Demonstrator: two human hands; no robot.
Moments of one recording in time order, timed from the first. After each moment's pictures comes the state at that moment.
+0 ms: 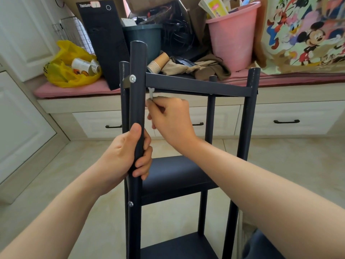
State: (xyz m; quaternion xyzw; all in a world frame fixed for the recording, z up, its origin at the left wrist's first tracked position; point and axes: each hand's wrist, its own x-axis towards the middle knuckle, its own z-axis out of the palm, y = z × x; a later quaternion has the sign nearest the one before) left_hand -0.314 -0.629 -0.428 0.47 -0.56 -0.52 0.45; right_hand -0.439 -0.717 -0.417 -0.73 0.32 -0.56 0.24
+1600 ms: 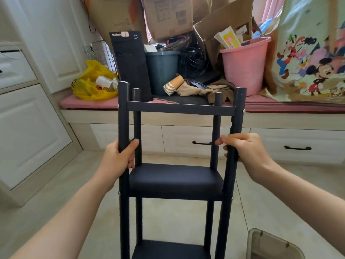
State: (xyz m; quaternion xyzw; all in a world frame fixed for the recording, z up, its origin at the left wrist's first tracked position) left_hand -0.239 -0.665 -0.456 0.62 -0.47 -0.28 0.56; right_hand -0.556 -0.720 -0.432 -0.60 0.48 -0.48 0.44
